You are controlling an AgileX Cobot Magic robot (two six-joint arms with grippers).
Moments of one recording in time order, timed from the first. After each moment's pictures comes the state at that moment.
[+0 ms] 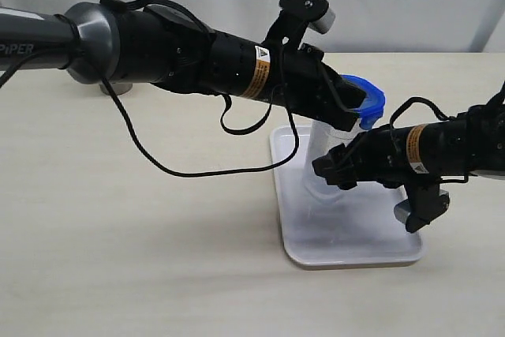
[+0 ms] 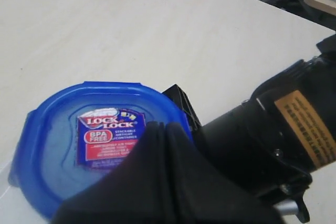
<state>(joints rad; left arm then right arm) -0.68 2.05 -1.44 1.65 -0.55 -1.58 0.18 1.77 -0.77 -1.25 -0.34 -2.08</state>
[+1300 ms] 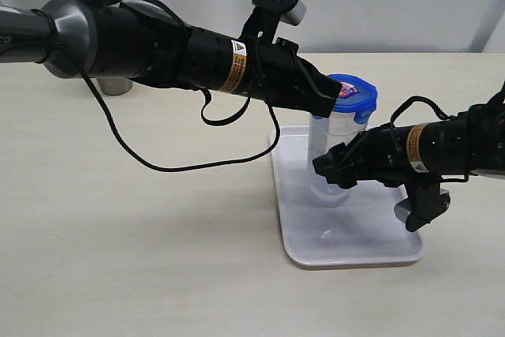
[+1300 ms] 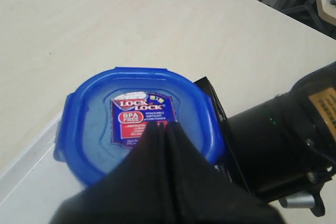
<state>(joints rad) -0.63 2.04 -1.40 1.64 -0.56 -1.62 0.18 1.77 -0.77 -1.25 -0.34 -2.08</state>
